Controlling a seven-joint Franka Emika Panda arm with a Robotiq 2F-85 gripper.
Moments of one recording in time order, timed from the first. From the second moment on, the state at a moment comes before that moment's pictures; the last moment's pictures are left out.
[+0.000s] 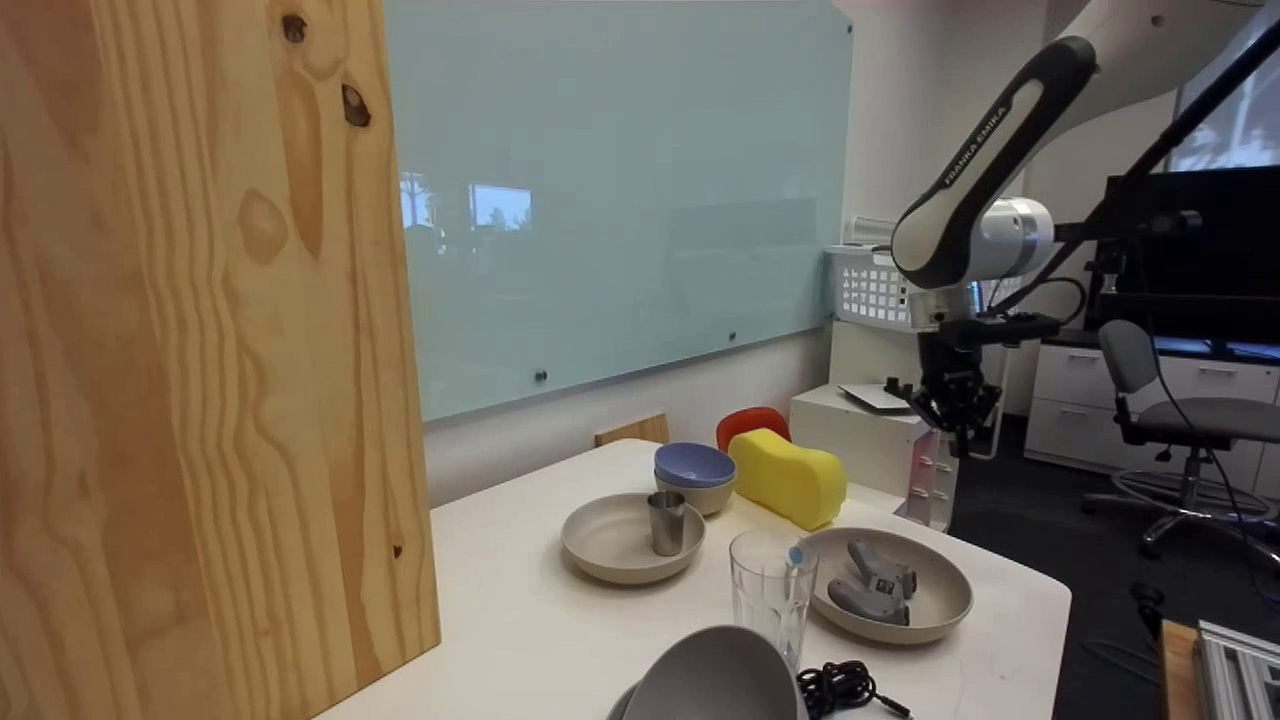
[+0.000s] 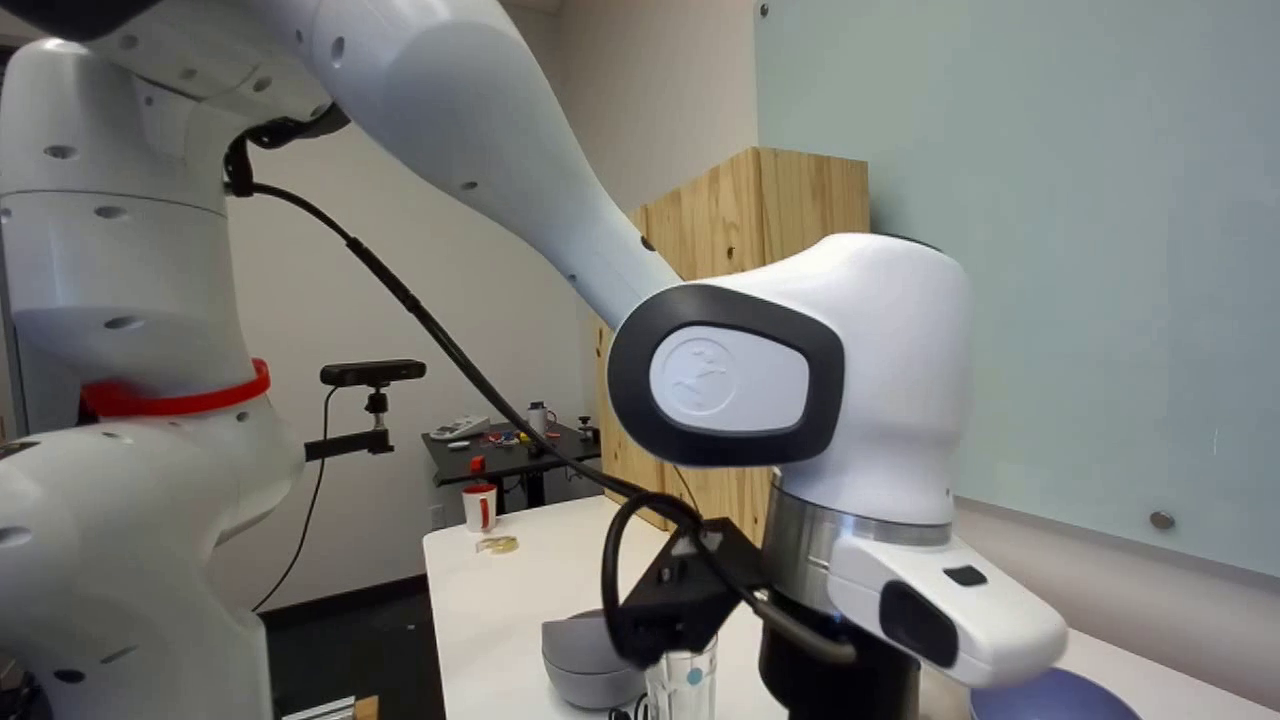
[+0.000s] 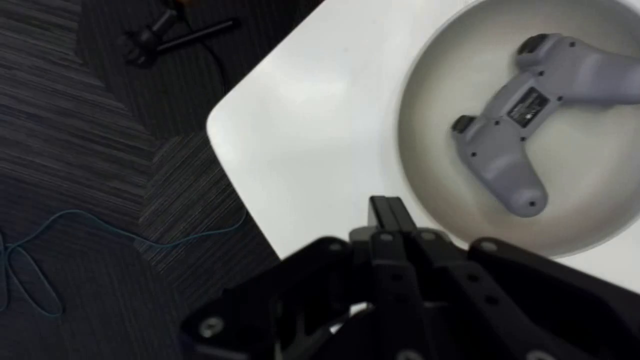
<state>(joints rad) -0.34 0.00 -0.34 -2.44 -0.13 2.29 0.13</state>
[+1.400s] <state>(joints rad) -0.38 0.42 -0.21 -1.81 0.17 2.26 -0.27</state>
